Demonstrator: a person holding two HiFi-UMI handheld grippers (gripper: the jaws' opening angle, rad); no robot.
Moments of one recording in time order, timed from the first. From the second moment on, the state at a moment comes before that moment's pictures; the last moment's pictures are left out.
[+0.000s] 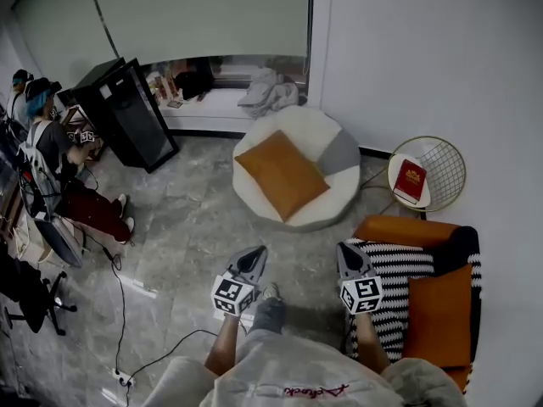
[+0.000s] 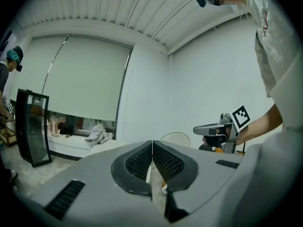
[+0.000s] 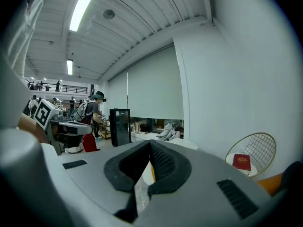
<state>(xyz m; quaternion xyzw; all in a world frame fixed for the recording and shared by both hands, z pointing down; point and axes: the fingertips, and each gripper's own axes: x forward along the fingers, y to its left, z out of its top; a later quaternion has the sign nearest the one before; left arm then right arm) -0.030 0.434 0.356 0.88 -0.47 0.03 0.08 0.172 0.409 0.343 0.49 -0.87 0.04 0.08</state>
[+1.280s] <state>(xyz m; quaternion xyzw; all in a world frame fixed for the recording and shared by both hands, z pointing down) -0.129 0.183 0.369 0.90 -0.43 0.04 0.09 0.062 0.169 0.356 0.51 -0.85 0.05 0.09</state>
